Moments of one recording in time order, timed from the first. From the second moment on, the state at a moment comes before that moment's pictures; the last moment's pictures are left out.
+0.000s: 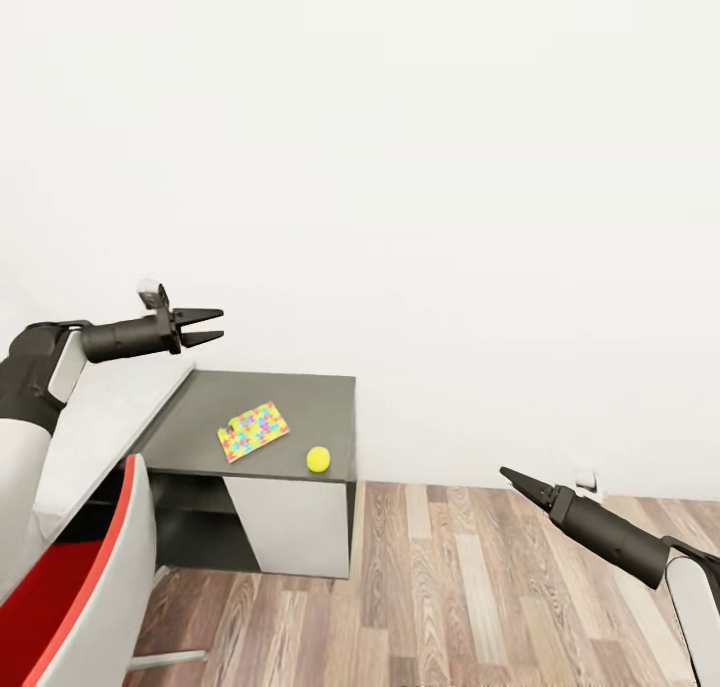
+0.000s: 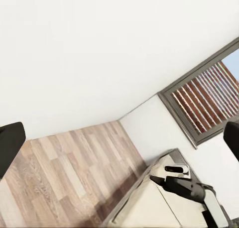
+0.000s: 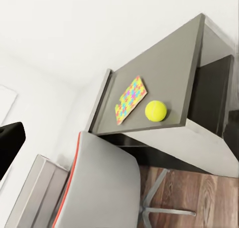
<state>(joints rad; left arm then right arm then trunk) -1.16 0.40 0.07 -0.77 0.30 1.04 -1.30 -0.22 -0.14 -0.43 -1.55 -0.56 0.97 0.83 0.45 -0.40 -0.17</state>
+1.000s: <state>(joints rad) -1.16 0.39 0.07 -0.77 0.29 1.03 -1.25 -0.22 -0.14 -0.47 -1.55 -0.55 0.97 0.83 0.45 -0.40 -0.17</state>
